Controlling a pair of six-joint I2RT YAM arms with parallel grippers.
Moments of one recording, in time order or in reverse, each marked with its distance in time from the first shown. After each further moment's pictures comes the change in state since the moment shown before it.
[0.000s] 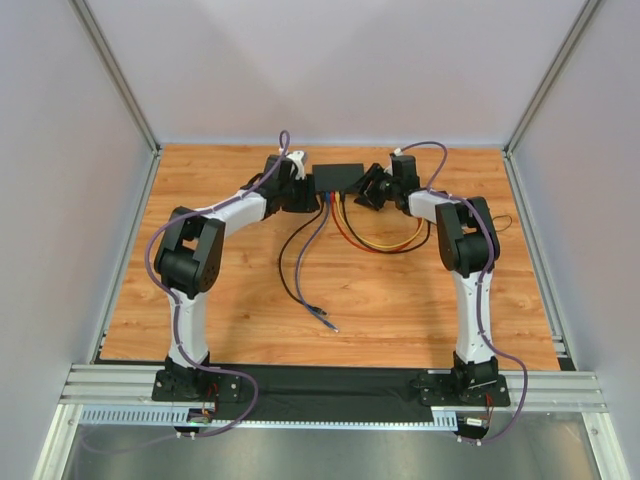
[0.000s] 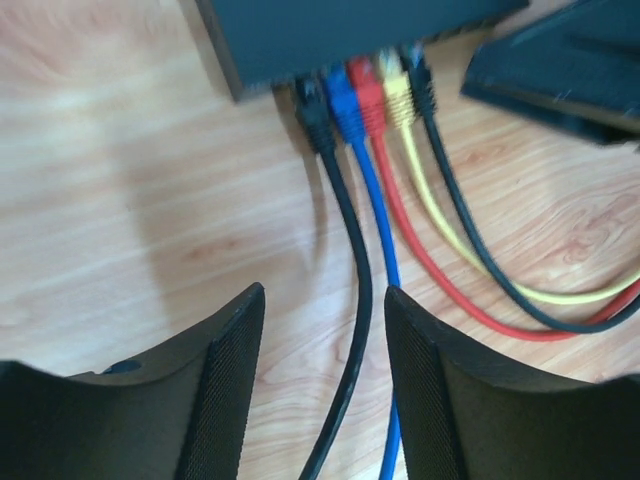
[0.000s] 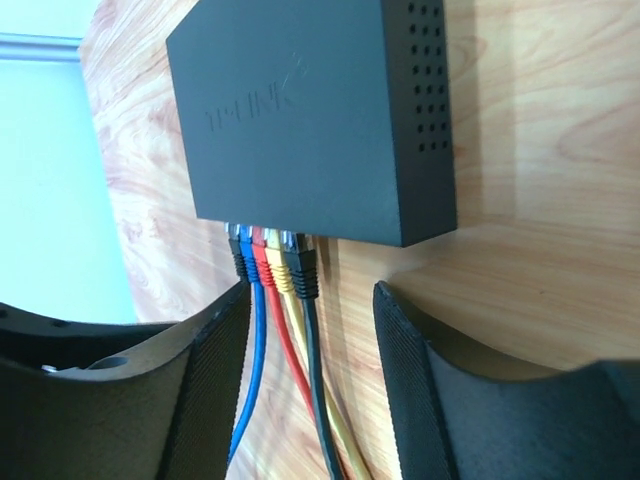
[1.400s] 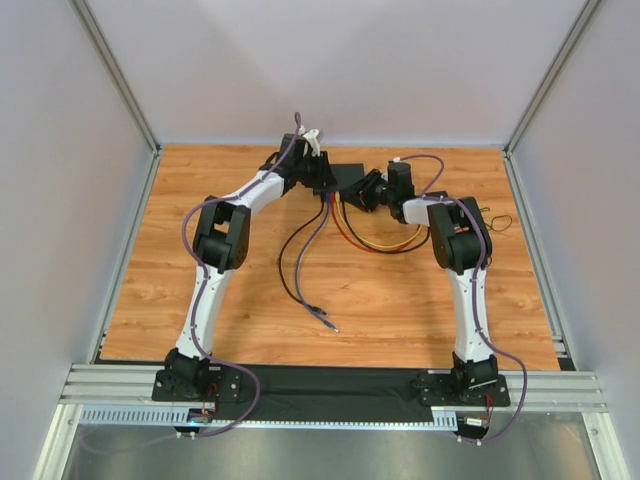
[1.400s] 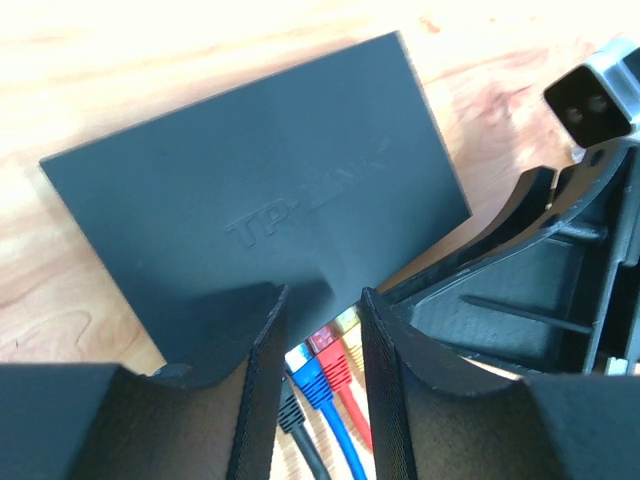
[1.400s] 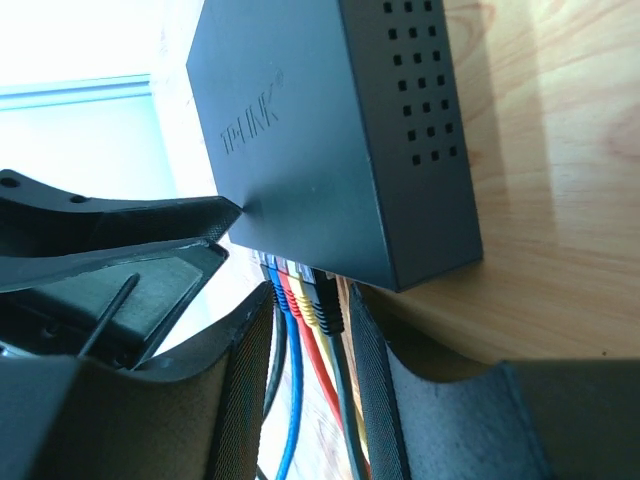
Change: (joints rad) left arm 0.021 0.440 0.648 -0.081 0.168 -0.016; right arm 0.018 0.073 -0.033 0.208 -0.026 0.250
